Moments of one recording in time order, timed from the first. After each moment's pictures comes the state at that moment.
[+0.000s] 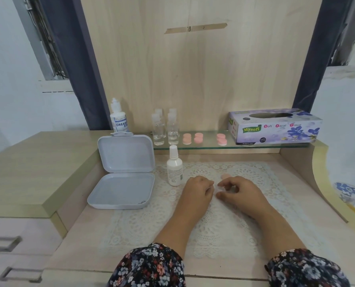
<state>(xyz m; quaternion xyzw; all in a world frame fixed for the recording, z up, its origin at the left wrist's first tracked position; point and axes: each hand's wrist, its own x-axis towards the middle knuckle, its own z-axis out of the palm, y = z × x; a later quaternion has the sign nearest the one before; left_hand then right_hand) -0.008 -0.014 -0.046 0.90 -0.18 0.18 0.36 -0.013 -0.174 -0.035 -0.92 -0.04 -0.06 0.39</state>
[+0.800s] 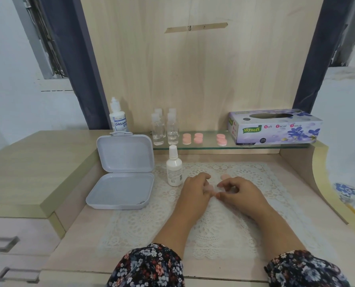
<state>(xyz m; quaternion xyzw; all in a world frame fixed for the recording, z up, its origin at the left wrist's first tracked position) -0.007 -0.013 -0.044 0.88 -0.14 0.12 0.43 -0.013 -0.175 -0.035 -0.91 -0.04 -0.05 0.41</state>
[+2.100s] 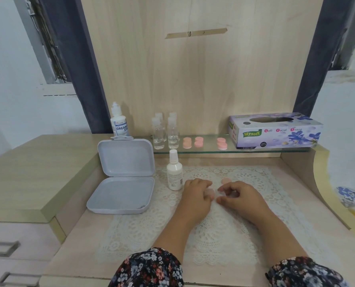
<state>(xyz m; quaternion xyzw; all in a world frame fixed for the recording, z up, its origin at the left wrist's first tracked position) 0.000 -0.012 -0.047 0.91 -0.16 0.12 0.37 -0.012 -0.175 -0.036 -0.91 -0.04 -0.06 0.41</state>
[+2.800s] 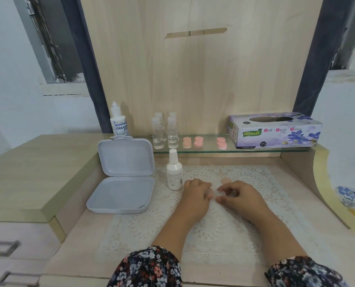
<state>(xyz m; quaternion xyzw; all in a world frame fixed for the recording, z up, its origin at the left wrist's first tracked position) 0.001 -0.012 -0.046 0.92 -0.16 0.08 0.35 -0.011 -0.175 -0.036 -0.91 -0.03 -0.06 0.41</state>
